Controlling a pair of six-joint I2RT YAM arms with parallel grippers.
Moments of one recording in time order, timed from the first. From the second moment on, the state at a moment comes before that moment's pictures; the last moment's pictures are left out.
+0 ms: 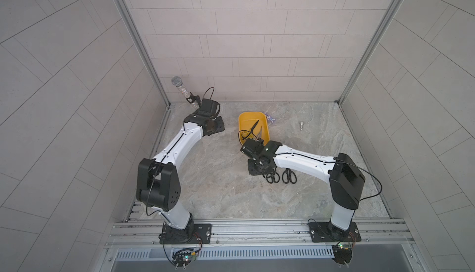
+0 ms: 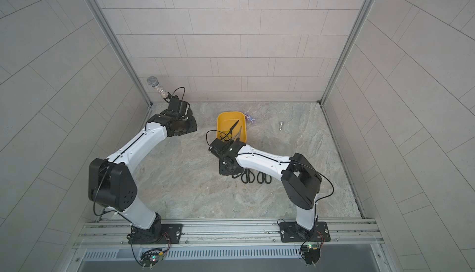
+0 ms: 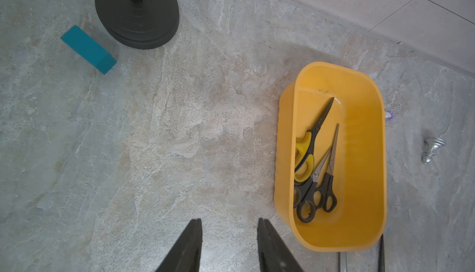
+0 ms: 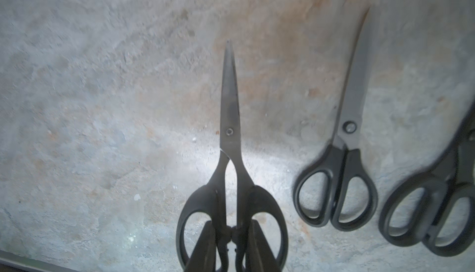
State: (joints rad) left arm -0.25 1.64 1.40 -0.70 -0.02 -0.47; right arm 0.93 1.80 1.37 -0.87 0.07 0.88
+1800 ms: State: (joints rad) left arm -0.28 1.51 1.35 -0.72 -0.06 -0.48; right arm 0.91 1.90 1.25 -0.67 0.07 0.95
